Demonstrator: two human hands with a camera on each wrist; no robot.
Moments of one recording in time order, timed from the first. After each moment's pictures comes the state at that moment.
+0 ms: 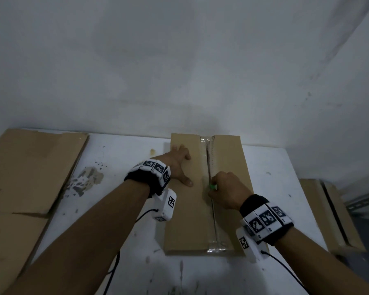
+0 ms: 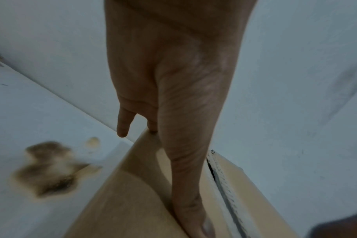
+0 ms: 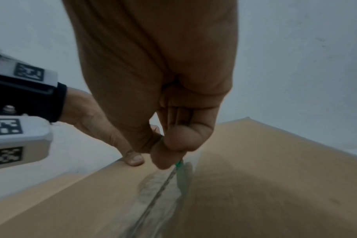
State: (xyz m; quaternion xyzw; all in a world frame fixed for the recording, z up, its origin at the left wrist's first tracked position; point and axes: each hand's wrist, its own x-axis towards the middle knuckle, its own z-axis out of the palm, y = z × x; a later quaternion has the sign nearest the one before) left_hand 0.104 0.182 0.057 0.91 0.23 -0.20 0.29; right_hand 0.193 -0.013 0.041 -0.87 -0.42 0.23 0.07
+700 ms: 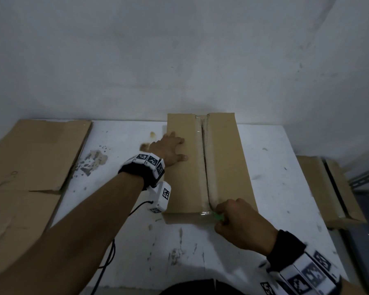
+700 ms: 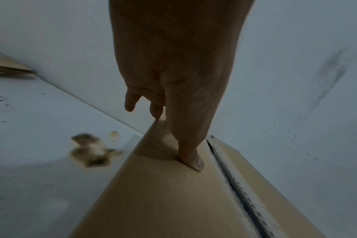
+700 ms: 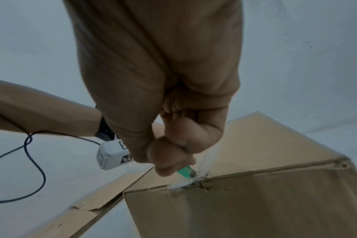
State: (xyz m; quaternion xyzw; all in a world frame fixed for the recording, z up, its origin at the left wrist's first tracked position) left_hand 0.073 0.146 0.040 0.93 0.28 -0.13 0.21; right_hand 0.091 -0.143 0.080 -0.82 -0.47 0.29 0.11
